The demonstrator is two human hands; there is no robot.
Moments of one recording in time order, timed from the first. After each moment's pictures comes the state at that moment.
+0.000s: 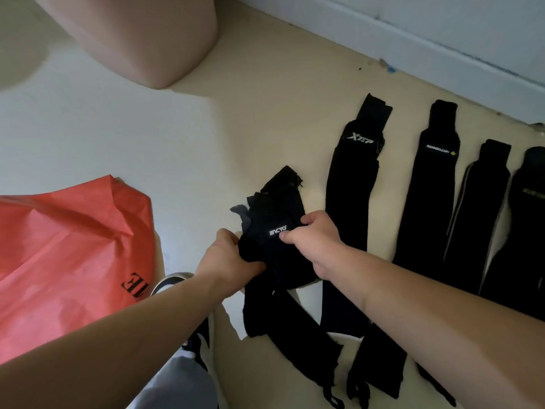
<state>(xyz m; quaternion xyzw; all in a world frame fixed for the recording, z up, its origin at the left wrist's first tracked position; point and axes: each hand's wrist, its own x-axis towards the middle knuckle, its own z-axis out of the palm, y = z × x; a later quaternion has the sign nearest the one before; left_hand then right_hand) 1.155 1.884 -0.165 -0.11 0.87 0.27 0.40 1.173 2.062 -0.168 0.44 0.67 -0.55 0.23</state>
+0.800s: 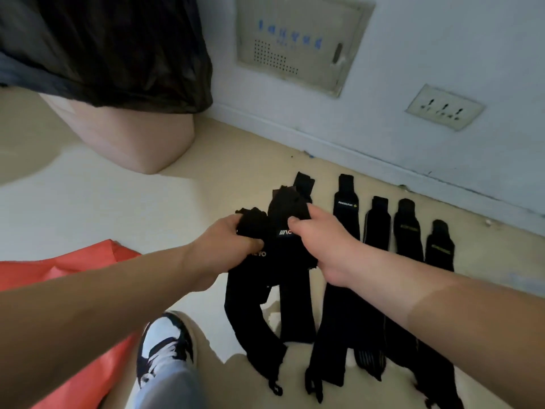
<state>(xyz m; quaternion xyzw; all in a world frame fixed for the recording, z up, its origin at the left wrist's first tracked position) 1.144 1.919 0.034 0.05 0.75 0.51 0.42 1.217 2.094 0.055 0.35 0.69 -0.63 0.10</state>
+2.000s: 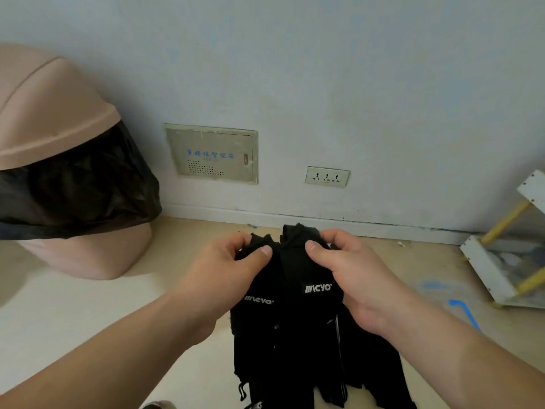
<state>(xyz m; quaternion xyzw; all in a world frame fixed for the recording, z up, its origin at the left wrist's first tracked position) 1.257 1.985 0.260 0.17 0.74 0.55 0.34 1.368 2.150 0.246 0.35 0.59 -0.71 -0.14</state>
